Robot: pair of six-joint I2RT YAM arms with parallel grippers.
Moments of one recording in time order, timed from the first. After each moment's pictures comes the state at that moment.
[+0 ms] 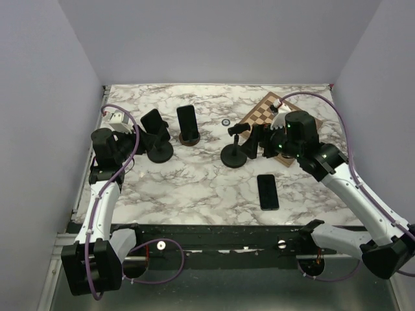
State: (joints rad) left arm 0.12 0.97 0.66 0.04 0.56 -0.30; right arm 0.55 1.07 1.13 -0.56 -0.20 0.37
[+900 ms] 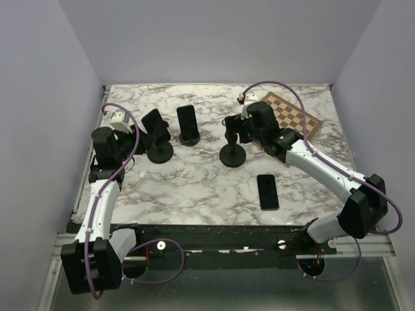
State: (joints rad) left arm 0.12 0.99 0.68 0.01 0.56 -0.30; right arm 0.64 1.44 1.22 -0.32 0.12 0.17
